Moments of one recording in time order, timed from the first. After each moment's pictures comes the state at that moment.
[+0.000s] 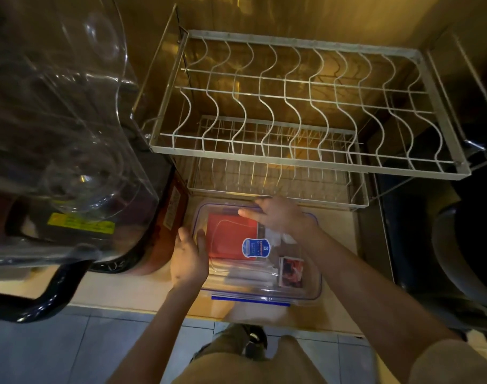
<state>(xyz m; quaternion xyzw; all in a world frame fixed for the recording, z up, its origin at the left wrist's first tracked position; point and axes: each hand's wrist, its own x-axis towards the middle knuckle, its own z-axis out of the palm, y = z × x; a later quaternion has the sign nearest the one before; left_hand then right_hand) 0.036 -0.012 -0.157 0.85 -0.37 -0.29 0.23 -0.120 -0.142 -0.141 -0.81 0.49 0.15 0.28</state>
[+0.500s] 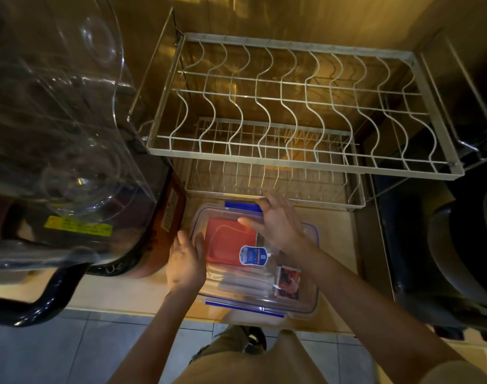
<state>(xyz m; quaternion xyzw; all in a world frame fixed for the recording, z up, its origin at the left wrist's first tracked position) 0.038 -0.009 -0.158 0.85 -0.42 -0.26 0.21 -0.126 -0.116 -0.151 -0.83 0.52 0.03 0.17</state>
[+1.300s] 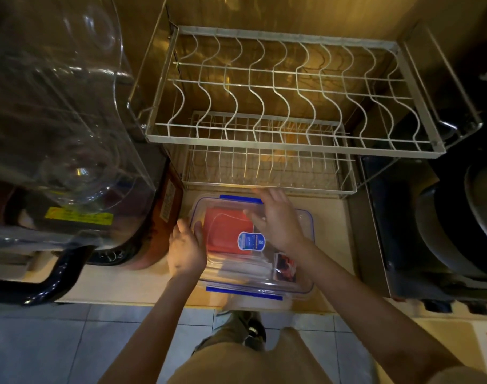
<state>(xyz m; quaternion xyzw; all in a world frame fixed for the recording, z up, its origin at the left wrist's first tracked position) 0.038 -0.010 -0.159 0.85 -0.42 -0.25 0.21 -0.127 -0.081 -0.128 -0.79 0.56 -0.11 0.24</state>
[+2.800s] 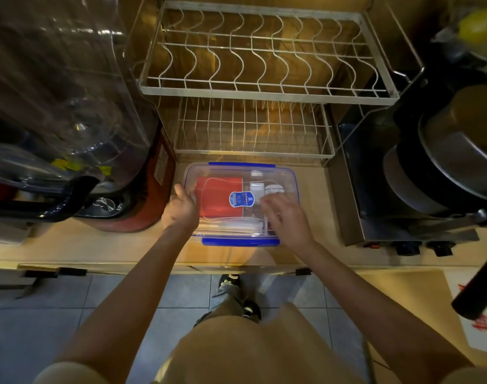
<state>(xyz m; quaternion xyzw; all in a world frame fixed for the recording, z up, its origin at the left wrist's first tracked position) 0.032 0.007 -0.147 0.84 -0.45 -0.27 0.10 -0.183 0.013 -0.142 -0.75 0.56 -0.22 0.26</state>
